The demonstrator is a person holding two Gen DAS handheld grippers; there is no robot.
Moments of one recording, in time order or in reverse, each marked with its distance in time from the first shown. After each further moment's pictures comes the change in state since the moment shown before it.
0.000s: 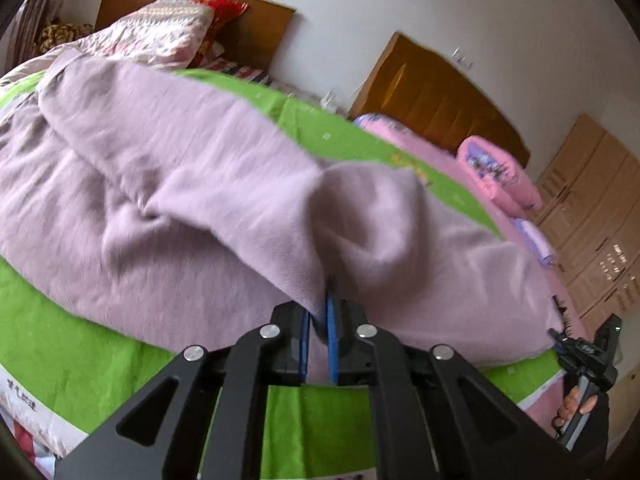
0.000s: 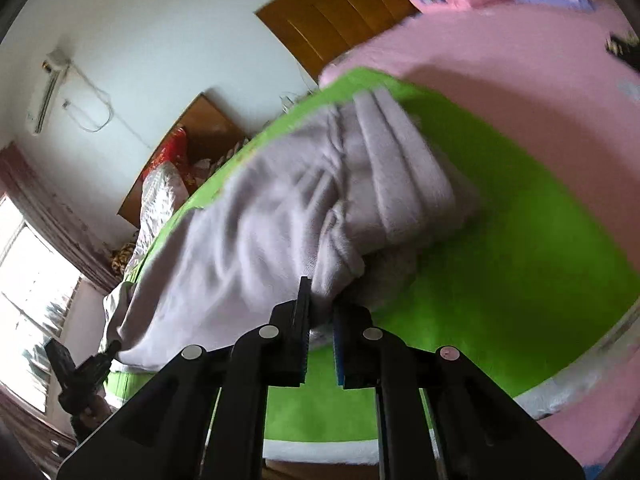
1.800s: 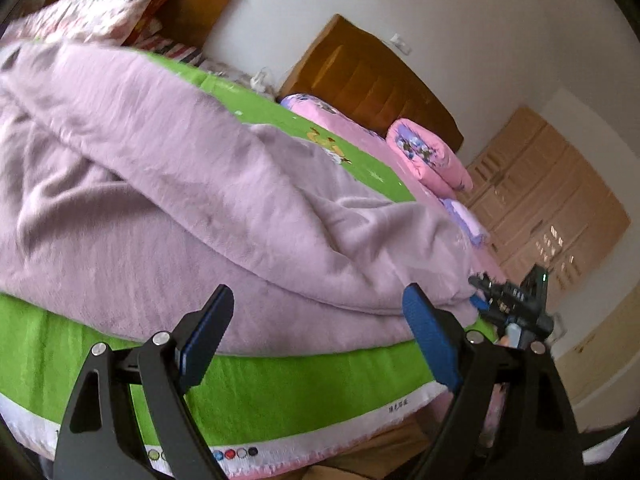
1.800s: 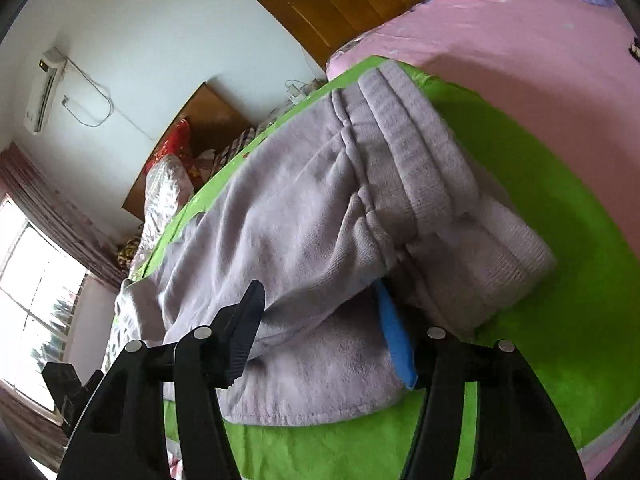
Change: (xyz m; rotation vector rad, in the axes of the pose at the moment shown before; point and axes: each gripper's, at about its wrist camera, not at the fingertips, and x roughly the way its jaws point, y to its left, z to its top) left arm -0.010 -0.006 -0.013 -0.012 0.073 -0.301; right arm 0.034 0.027 0.026 -0.002 0.068 0.011
